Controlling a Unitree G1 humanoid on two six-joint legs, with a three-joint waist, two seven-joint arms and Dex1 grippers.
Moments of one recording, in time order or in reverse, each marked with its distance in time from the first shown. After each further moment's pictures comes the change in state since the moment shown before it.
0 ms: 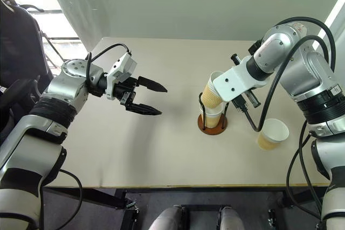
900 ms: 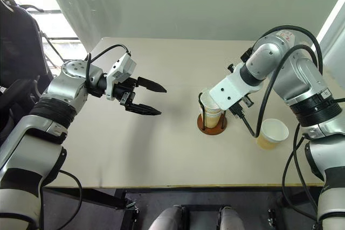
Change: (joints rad) left arm 0.001 0.000 0.000 0.014 0.001 -0.004 0.000; right arm 0.027 0.047 0.000 0.005 -0.070 -0.081 -0.004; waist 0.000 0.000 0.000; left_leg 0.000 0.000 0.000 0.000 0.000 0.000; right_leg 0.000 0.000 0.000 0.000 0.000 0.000
